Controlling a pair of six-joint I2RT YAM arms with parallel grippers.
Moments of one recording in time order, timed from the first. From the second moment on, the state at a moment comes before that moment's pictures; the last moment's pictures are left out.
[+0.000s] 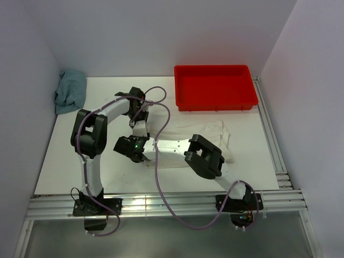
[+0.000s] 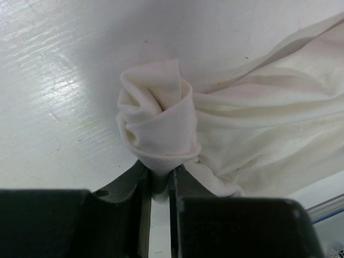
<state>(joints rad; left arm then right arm) -0.36 2.05 1.53 -0.83 0.26 -0.07 1.19 2.24 1.74 -0.70 0.75 0.95</state>
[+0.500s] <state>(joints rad) -0.37 2.08 1.57 -0.86 0.25 -0.07 1.24 2.24 1.72 -0.76 0.74 1.02</state>
